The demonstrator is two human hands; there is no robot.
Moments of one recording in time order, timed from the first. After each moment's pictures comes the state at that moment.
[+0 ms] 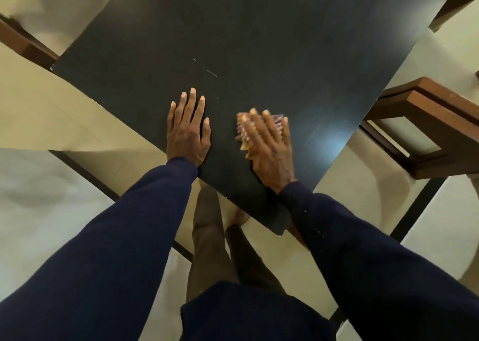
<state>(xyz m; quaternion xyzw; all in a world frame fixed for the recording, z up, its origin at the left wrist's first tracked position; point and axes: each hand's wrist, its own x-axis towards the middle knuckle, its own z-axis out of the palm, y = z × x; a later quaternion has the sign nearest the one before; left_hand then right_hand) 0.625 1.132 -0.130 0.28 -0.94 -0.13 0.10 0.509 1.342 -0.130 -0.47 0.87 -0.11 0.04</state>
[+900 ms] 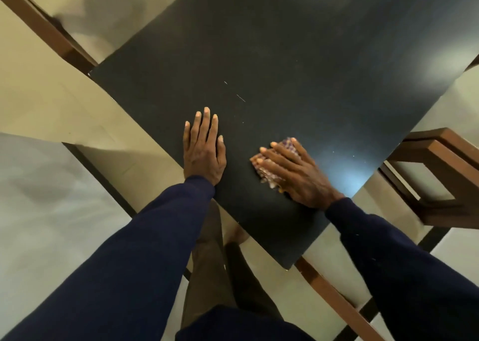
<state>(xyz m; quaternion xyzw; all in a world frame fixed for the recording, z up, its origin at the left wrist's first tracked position) 0.622 1.133 -0.134 0.38 -0.91 -0.14 0.10 0.432 1.356 -0.118 -0.71 0.70 -0.08 0.08</state>
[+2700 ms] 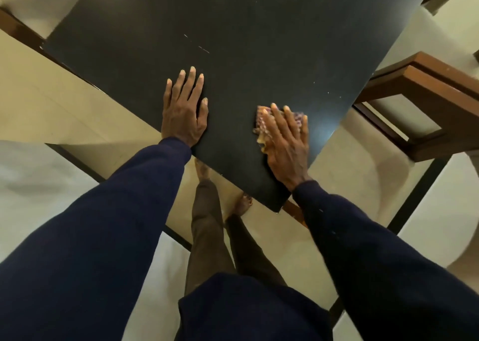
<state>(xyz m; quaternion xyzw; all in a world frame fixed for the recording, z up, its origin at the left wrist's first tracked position) 0.627 1.133 -0.132 0.24 -0.96 -0.13 0.09 0.525 1.404 -0.128 -0.41 0.91 -0.12 0.03</state>
